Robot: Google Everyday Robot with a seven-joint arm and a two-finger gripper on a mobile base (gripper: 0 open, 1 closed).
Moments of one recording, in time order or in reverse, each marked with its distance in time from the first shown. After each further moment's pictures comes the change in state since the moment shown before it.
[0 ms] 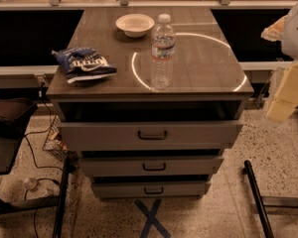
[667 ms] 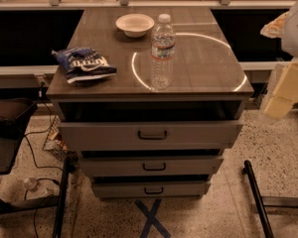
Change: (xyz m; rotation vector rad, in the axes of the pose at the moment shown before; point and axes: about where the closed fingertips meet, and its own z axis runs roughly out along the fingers) arm -0.003 -0.005 -0.002 0.019 -0.030 0.006
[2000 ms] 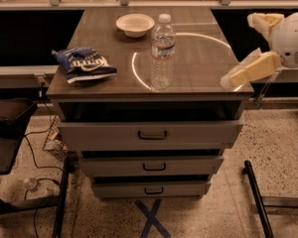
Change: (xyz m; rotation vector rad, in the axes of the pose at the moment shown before) arm -0.038 -0.085 0.042 0.131 -0.745 0.157
